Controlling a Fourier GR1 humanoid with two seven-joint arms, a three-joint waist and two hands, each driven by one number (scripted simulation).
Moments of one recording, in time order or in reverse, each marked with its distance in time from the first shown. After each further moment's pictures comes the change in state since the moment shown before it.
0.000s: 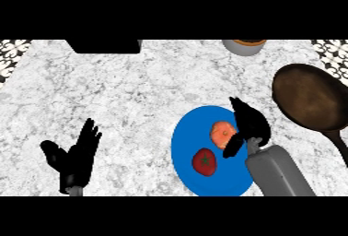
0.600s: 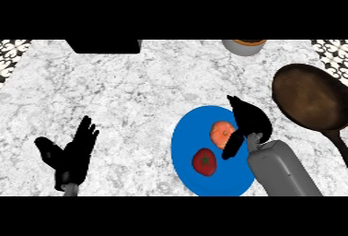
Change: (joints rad) left arm -0.024 0.061 -0.025 0.010 0.073 0.015 -0.005; right arm -0.046 -0.036 0.041 -0.077 -0.135 0.096 0.128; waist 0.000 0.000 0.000
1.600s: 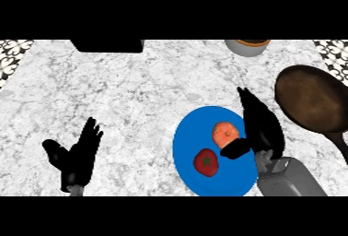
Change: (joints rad) left arm -0.008 0.025 -0.079 0.019 0.046 0.054 -0.053; right arm 0.088 -0.087 0.107 -0.220 0.071 -0.321 0.034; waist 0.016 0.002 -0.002
